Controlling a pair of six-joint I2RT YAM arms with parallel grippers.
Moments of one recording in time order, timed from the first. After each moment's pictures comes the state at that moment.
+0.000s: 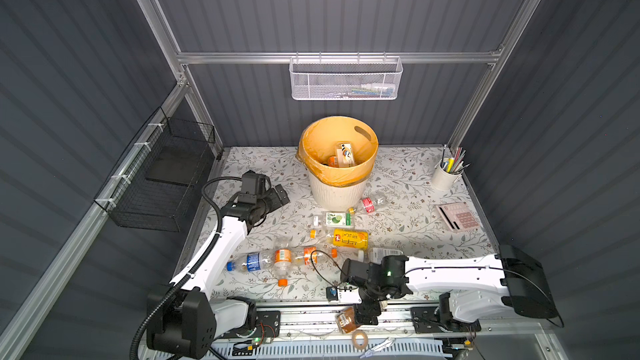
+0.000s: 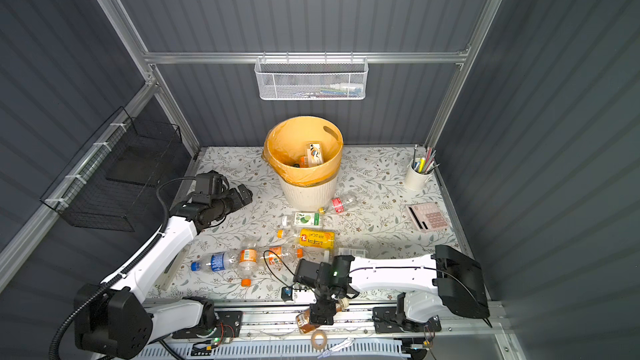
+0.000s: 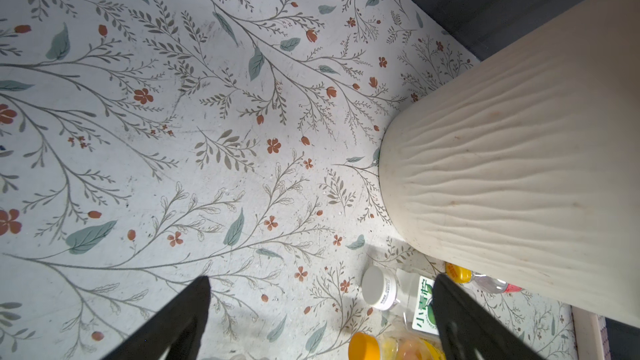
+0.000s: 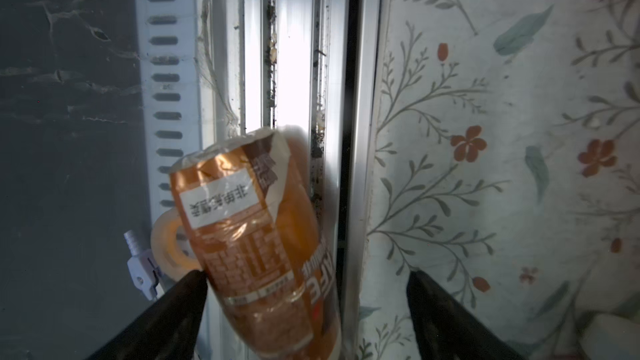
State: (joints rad) left arm -0.22 1.23 0.95 -0.52 0.02 -0.62; right arm 1.36 1.42 0.84 -0.70 -0.17 -0.23
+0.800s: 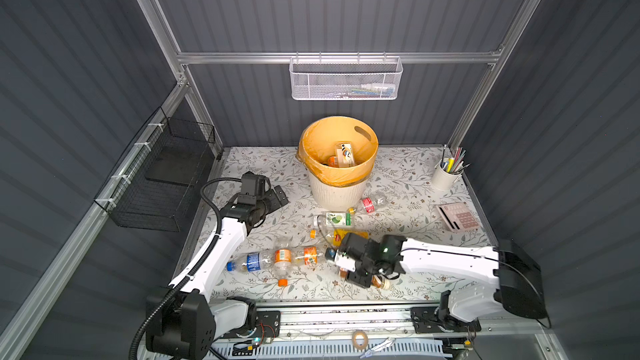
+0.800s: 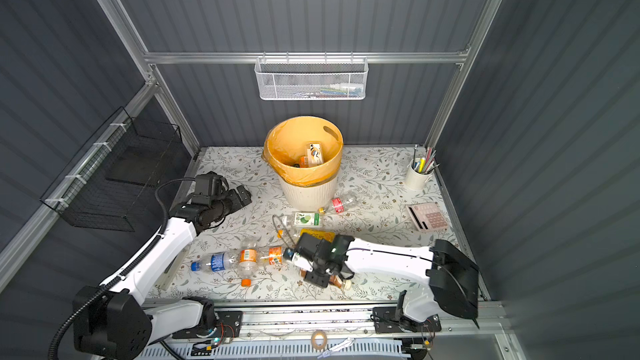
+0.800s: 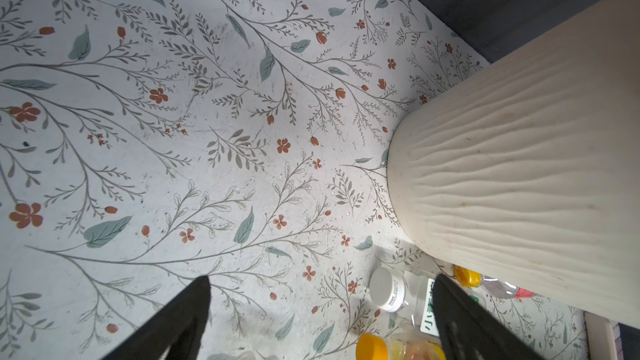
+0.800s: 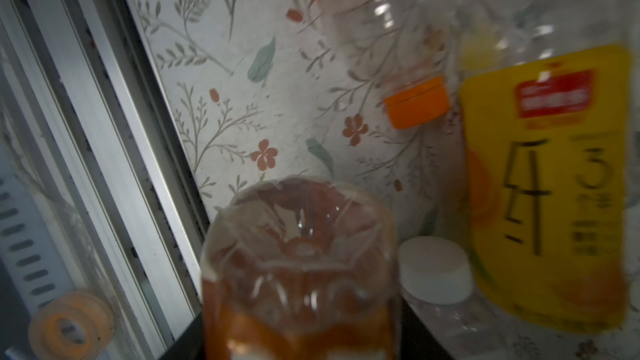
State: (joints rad) left arm -0.22 1.22 0.94 -0.53 -0.01 -0.62; right arm 1.11 1.39 0.96 -0.71 0.01 -0.11
